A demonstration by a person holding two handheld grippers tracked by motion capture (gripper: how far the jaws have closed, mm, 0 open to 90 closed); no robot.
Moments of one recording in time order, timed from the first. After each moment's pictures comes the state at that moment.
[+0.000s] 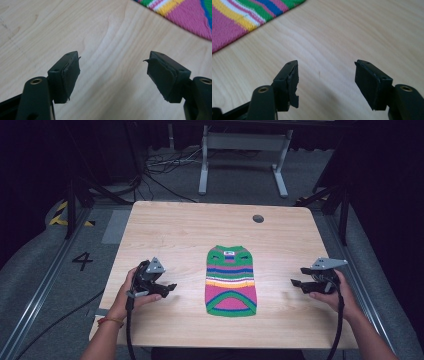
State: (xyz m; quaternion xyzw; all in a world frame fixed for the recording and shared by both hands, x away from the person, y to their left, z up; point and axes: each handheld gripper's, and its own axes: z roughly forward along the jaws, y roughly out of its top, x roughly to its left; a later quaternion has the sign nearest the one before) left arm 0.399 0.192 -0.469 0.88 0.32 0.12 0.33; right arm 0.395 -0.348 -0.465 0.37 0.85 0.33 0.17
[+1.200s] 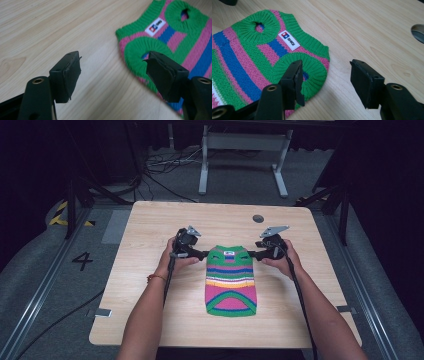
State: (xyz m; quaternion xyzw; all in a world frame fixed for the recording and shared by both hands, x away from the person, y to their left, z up) left arm 0.518 0.092 -0.478 0.86 0.34 0.09 0.36; right arm 0.508 -0.224 -0.471 0.33 0.87 0.35 0.14
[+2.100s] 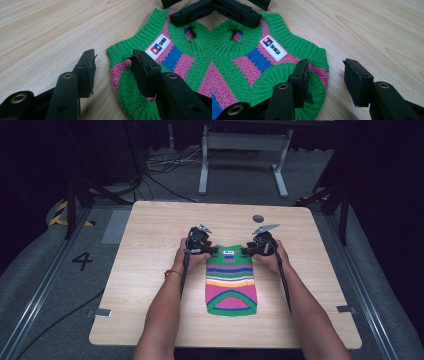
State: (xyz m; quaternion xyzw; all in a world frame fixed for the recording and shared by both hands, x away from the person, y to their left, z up) left arm 0.541 0.064 -0.506 0.85 0.37 0.05 0.38; right arm 0.538 -0.210 -0.503 0.37 0.85 0.35 0.10
